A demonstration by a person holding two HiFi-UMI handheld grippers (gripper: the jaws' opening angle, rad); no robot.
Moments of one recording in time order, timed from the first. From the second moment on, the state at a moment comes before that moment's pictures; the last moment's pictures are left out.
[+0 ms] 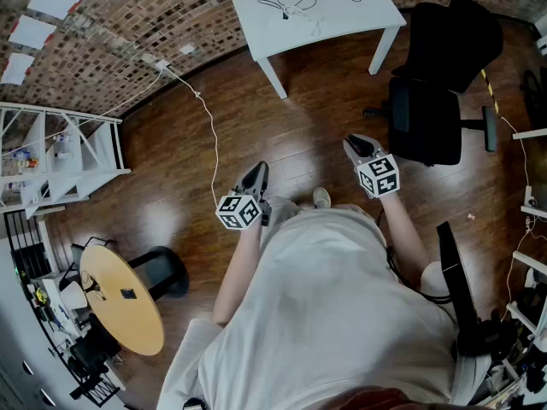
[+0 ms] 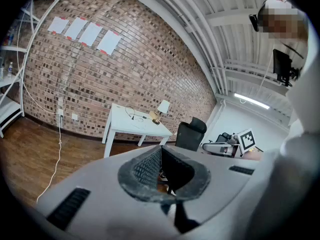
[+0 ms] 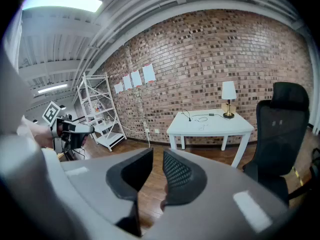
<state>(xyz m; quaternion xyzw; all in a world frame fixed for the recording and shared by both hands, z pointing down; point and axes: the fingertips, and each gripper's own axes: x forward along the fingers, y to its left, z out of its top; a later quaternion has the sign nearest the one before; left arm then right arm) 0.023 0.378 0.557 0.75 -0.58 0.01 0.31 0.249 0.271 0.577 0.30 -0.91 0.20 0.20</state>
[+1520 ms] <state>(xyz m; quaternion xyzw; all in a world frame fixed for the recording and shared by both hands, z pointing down) -0.087 0.114 0.584 0.81 -0.48 0.03 0.33 0.141 0.073 0.578 0.38 -0.87 0.21 0.23</state>
